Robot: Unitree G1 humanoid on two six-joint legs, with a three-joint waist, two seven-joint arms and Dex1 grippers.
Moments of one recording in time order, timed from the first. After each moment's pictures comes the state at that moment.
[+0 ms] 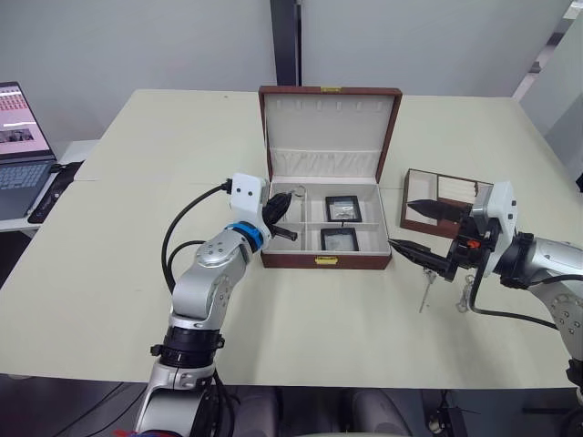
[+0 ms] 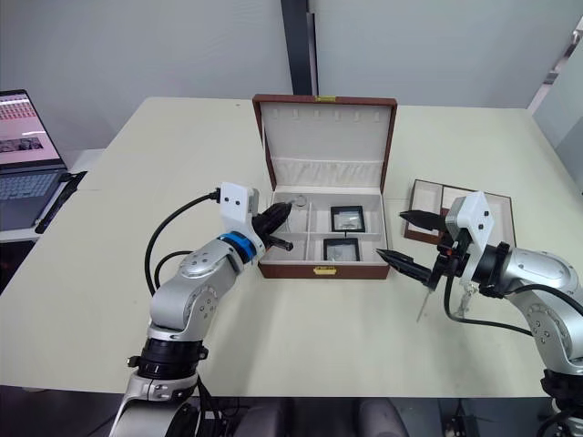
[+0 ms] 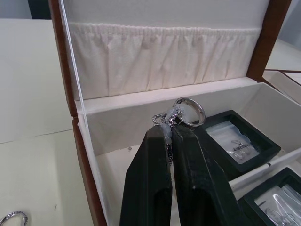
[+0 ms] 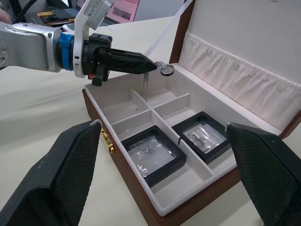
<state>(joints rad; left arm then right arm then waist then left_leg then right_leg) -0.47 0.19 -0.02 -0.09 -0.30 0.56 -0.26 -0.21 -0.78 -0.18 -0.42 0.65 0.54 0.85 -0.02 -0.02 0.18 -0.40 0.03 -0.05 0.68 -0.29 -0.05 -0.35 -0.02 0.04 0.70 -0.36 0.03</state>
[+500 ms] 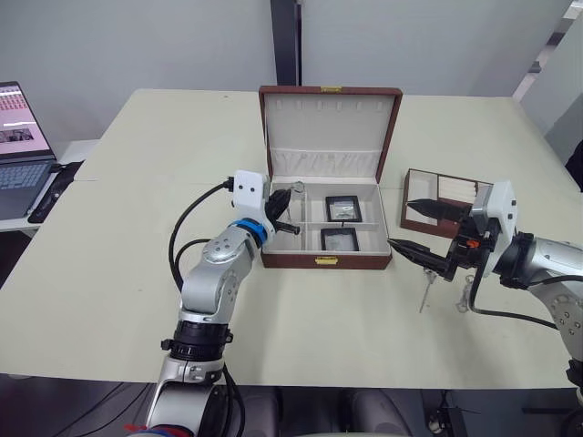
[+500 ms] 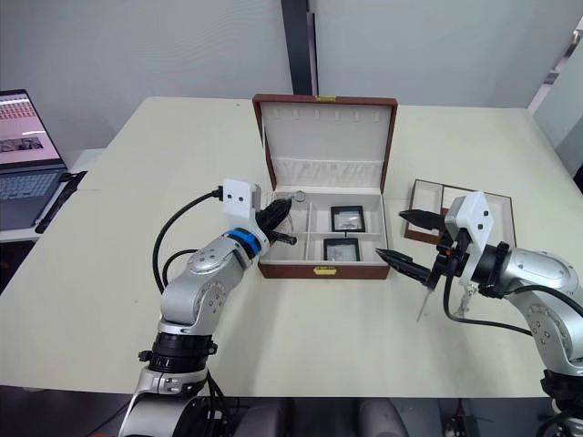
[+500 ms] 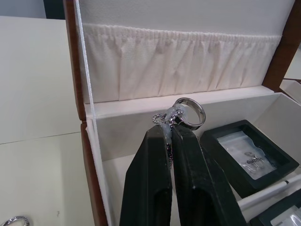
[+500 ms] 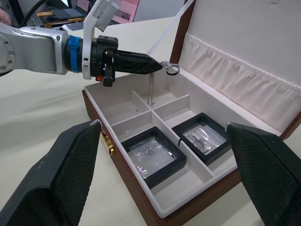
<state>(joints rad) -0.48 0.15 0.01 -0.07 -0.27 0.54 -0.23 -0.21 -0.78 -0.18 -0.43 0.65 0.54 0.85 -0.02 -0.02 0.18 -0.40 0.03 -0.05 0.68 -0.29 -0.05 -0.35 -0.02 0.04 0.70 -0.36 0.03</state>
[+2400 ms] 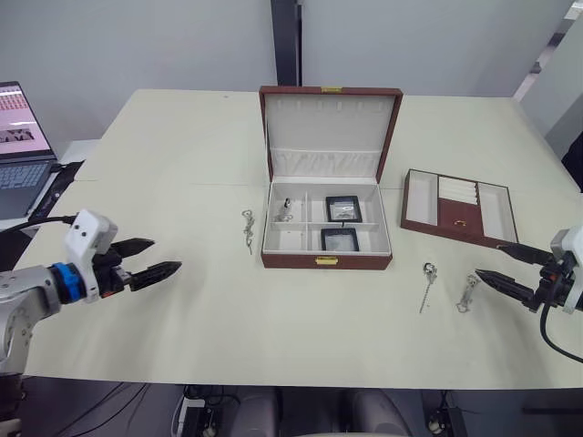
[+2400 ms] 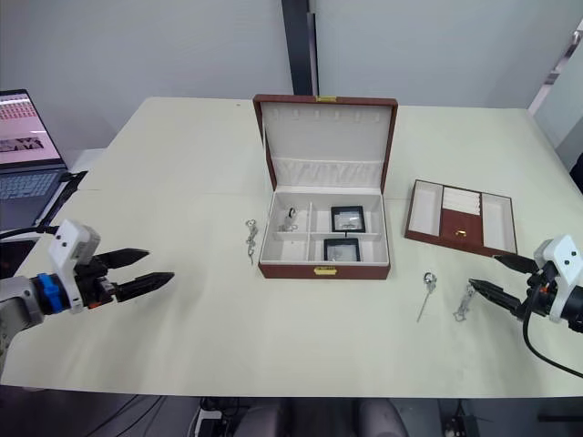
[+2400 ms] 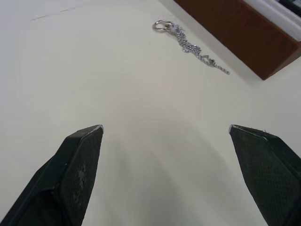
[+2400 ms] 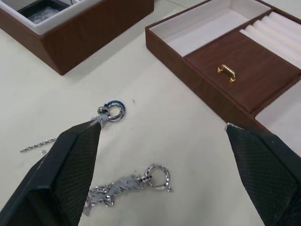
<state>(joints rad) 0.00 0.96 0.42 0.05 -0.48 0.51 -1.03 0.05 -0.93 -0.41 0.08 0.48 0.32 1.09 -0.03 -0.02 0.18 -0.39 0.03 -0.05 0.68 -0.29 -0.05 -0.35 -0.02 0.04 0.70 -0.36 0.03</state>
